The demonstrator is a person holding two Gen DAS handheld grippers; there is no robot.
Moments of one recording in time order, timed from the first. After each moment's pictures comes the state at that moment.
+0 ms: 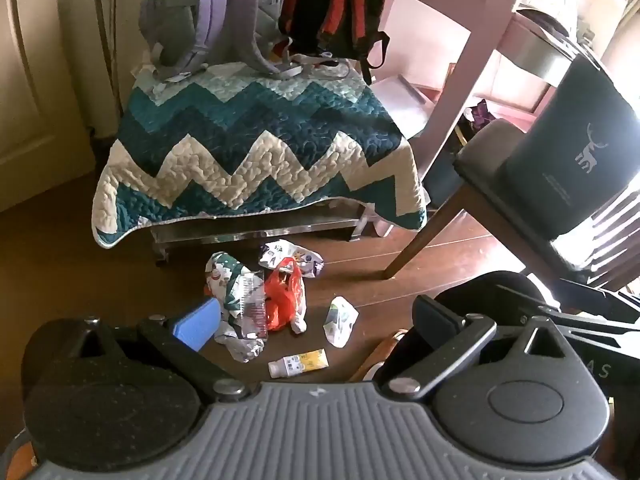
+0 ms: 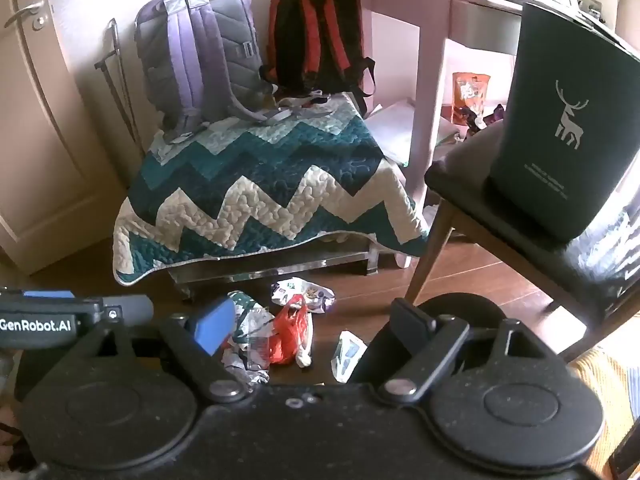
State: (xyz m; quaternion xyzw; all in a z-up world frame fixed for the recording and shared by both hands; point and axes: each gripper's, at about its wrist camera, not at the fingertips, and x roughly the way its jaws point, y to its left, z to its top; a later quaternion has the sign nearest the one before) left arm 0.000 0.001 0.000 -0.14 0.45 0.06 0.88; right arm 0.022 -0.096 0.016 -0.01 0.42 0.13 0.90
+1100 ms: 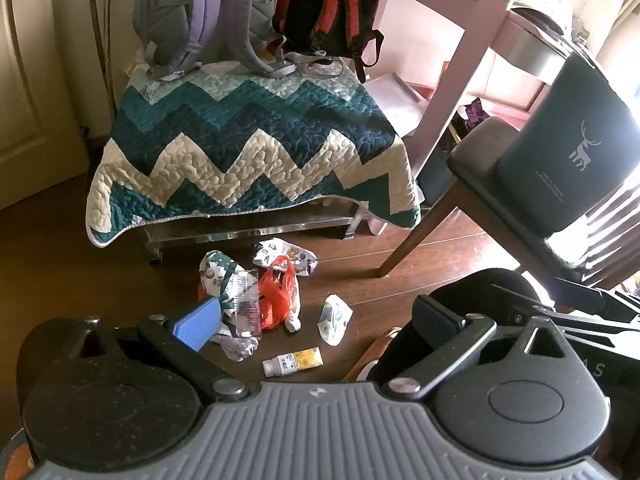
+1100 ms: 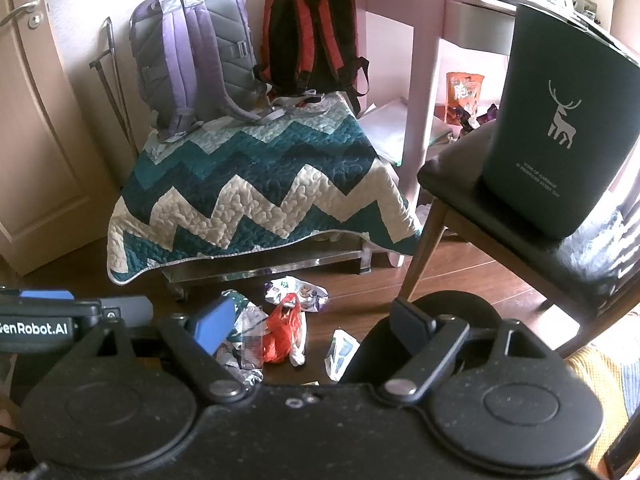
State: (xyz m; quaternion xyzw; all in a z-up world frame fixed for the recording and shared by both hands) left arm -0.001 0.000 -0.001 -0.13 0.45 0.05 0.88; right arm 0.021 -0.096 0.017 -0.02 0.42 0.12 0.90
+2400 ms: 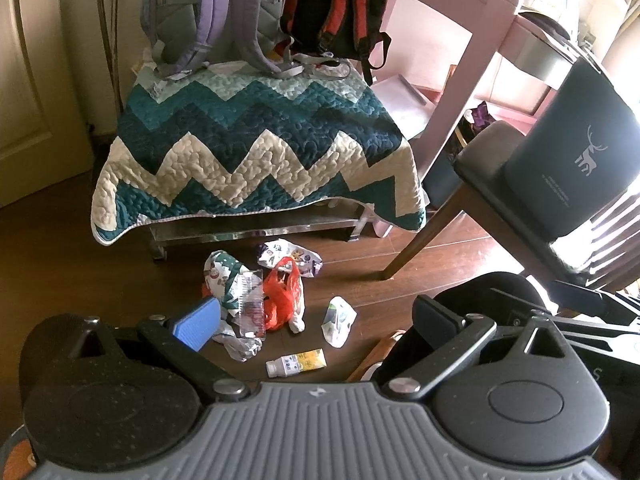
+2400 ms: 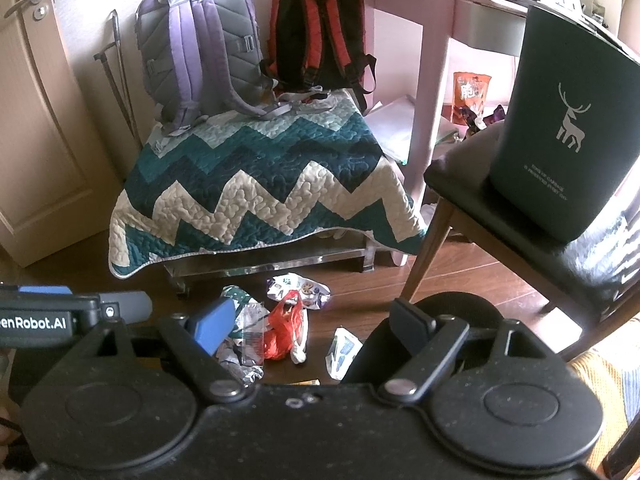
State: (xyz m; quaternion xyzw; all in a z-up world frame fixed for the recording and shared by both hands) left arm -0.003 0.008 -0.001 -0.13 0.45 0.05 0.88; right arm 0.020 -0.092 0.015 -0.02 0.42 0.12 0.90
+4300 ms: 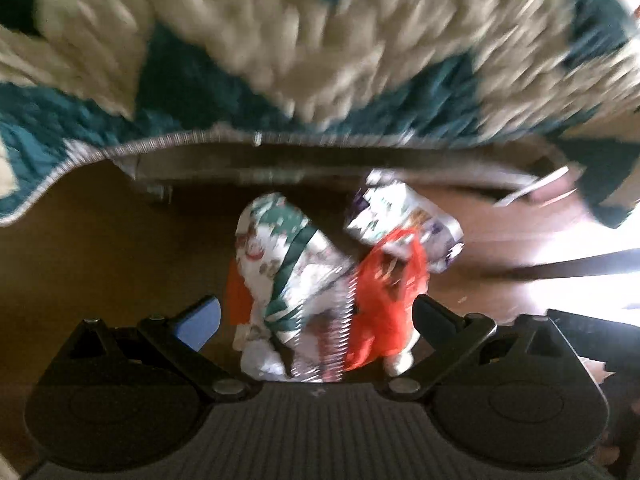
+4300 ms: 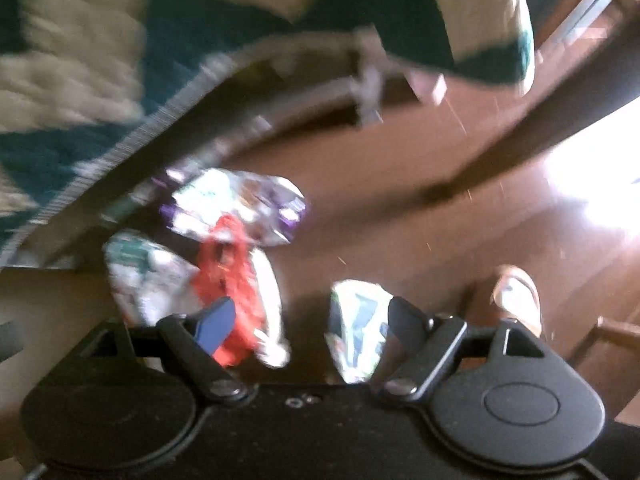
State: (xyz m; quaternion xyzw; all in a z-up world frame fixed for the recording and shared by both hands) left arm 0.249 0.136 -0.339 -0.16 0.62 0.14 0.75; right arm 0.297 -0.058 -0.373 0.06 0.69 -0.01 0.72
